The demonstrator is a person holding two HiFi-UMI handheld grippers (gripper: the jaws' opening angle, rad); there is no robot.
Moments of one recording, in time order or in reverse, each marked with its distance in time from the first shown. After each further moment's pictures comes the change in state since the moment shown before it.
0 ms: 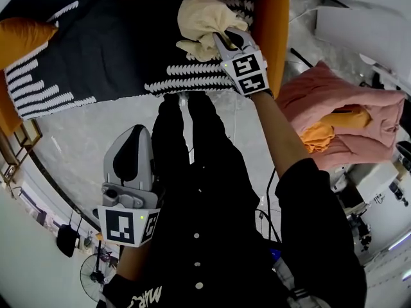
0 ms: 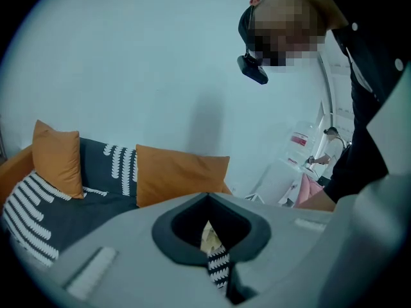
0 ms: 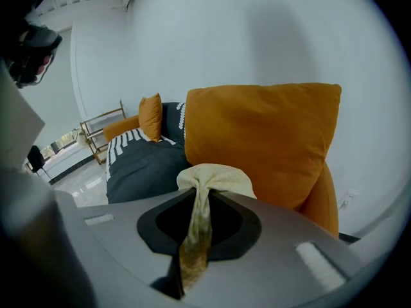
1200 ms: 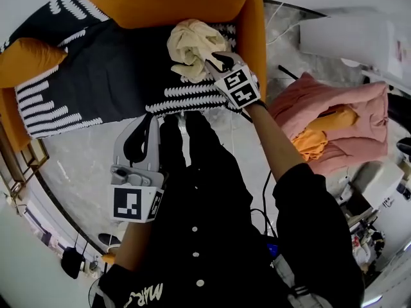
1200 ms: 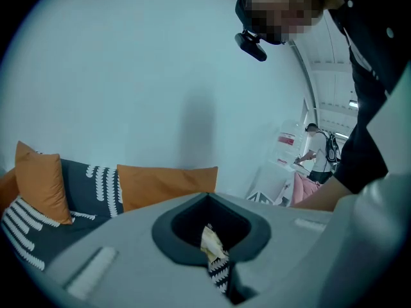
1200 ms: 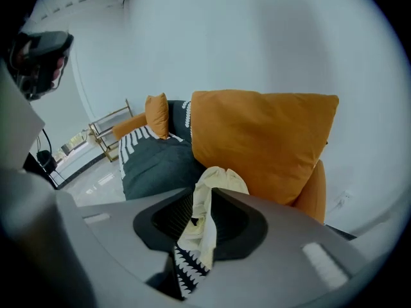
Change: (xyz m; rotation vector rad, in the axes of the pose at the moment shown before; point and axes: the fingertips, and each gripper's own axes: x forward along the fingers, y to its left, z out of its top) left arm 0.020 -0.037 0.035 0.116 -0.069 -0.078; right arm -0.050 -0.001 0.010 0.002 0.102 0.060
